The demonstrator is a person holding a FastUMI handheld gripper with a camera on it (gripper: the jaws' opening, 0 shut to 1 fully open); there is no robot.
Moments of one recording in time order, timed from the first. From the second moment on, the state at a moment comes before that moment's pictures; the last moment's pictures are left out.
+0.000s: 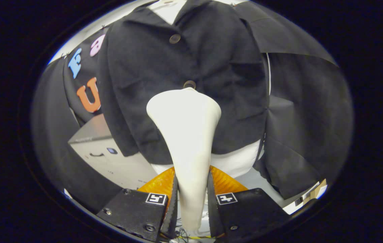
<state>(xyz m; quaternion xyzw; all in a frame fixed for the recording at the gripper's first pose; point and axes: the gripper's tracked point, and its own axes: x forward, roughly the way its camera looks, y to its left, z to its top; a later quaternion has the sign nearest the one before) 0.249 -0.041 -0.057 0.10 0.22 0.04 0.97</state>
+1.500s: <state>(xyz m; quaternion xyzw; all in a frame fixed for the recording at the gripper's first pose) 0.325 -0.159 0.312 0.14 -0.05 0.01 0.99</state>
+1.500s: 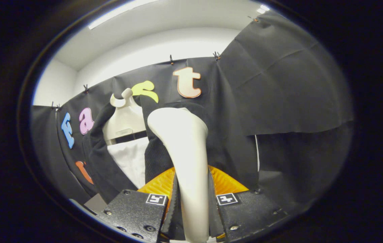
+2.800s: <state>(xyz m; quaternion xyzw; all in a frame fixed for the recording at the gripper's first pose) 0.327 -0.133 0.195 0.08 0.02 -0.04 1.00</state>
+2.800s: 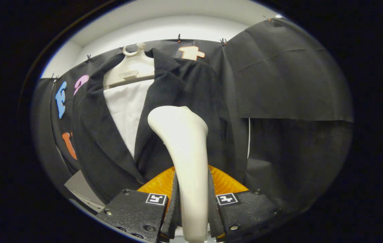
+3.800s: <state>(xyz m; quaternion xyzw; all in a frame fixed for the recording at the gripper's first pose) 0.321 -0.125 0.071 0.06 0.12 -0.08 0.99</state>
